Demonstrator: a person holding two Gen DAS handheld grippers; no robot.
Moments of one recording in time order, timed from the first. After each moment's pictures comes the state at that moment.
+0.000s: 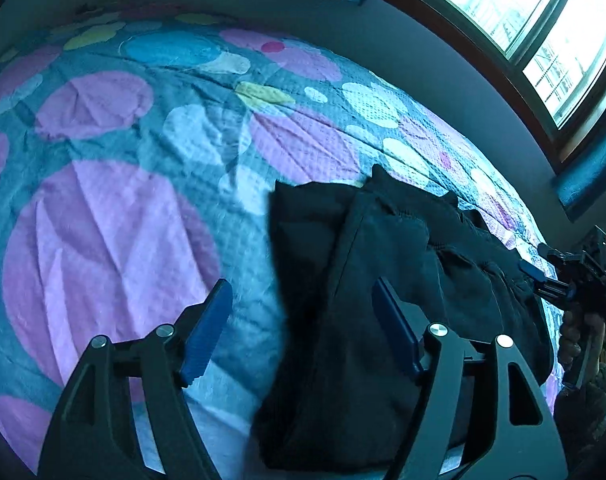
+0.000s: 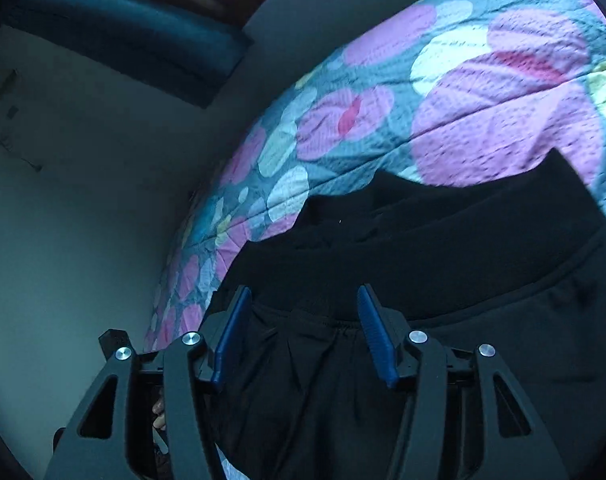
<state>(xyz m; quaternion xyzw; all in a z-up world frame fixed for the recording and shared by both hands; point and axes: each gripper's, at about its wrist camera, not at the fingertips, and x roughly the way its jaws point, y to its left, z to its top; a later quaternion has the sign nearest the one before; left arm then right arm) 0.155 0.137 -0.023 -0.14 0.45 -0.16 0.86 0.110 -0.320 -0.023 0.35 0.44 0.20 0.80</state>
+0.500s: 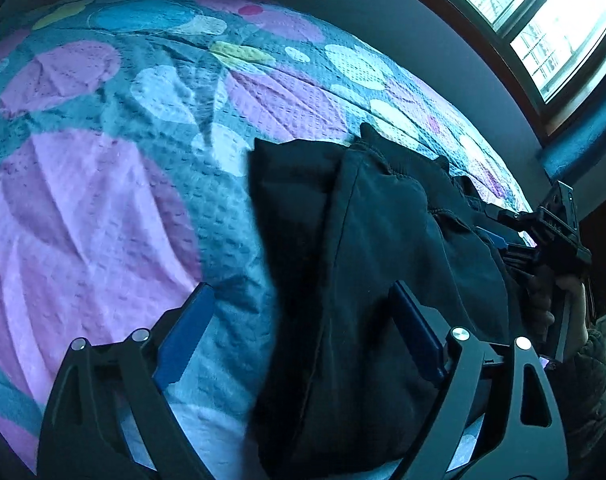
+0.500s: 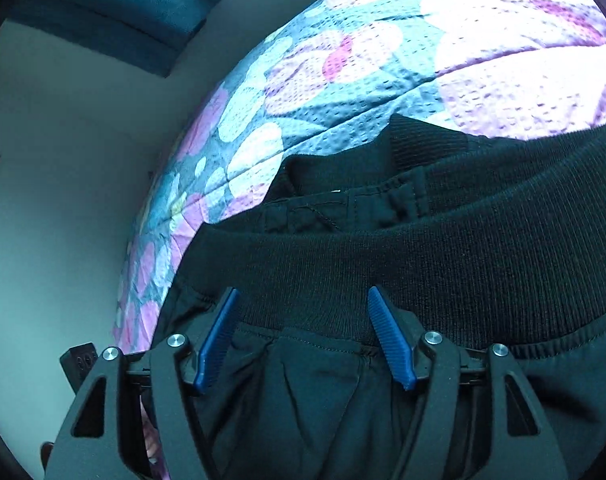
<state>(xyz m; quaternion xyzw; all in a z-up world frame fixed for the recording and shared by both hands) 0.171 0.124 -0.045 -0.12 0.49 -0.21 0.83 0.148 -0.272 -0.063 0.33 0.48 0.16 0.79</state>
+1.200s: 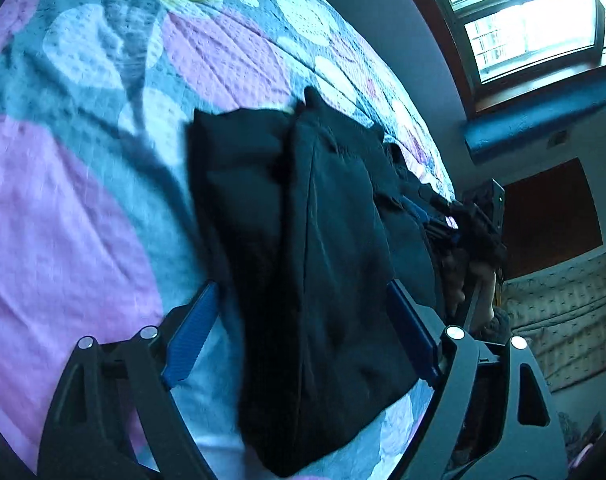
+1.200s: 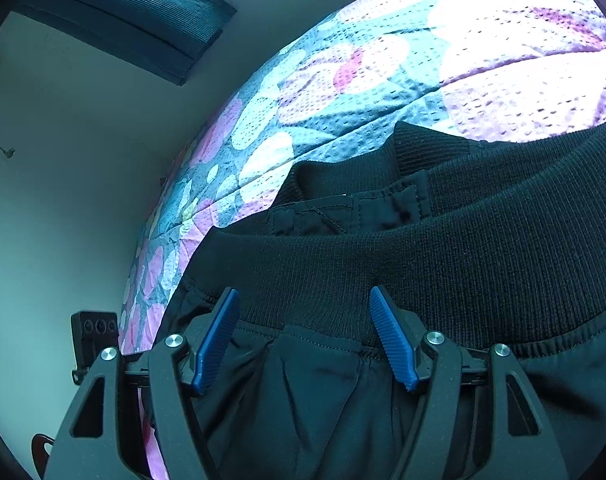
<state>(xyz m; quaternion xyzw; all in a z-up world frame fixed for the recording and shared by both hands) 0.204 0.141 -0.059 -0.20 0.56 -0.38 0.70 0.137 -0.279 -0.065 0.33 0.45 0.18 0.81</state>
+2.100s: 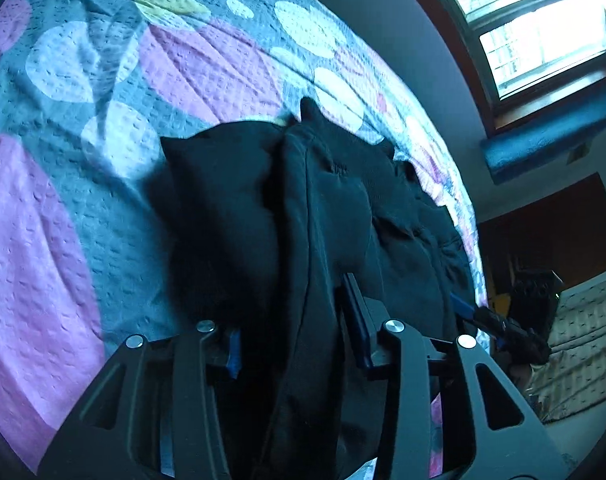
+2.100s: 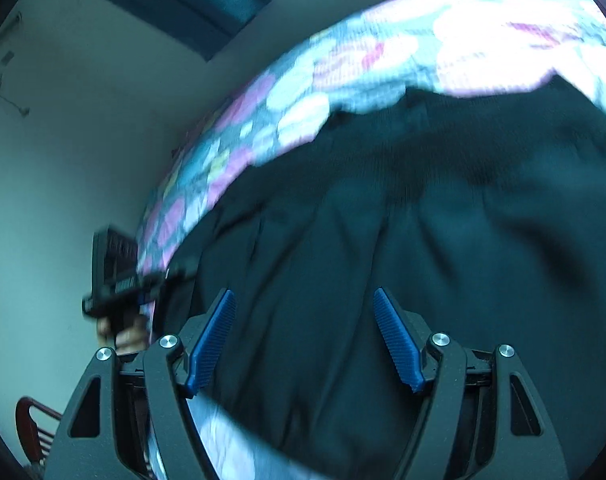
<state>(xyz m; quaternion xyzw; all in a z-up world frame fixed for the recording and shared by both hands) 0.202 0.098 -0.056 -0.19 0.55 -0.33 0.74 0.035 -0.254 -0.037 0.29 0.46 0.20 0.82</state>
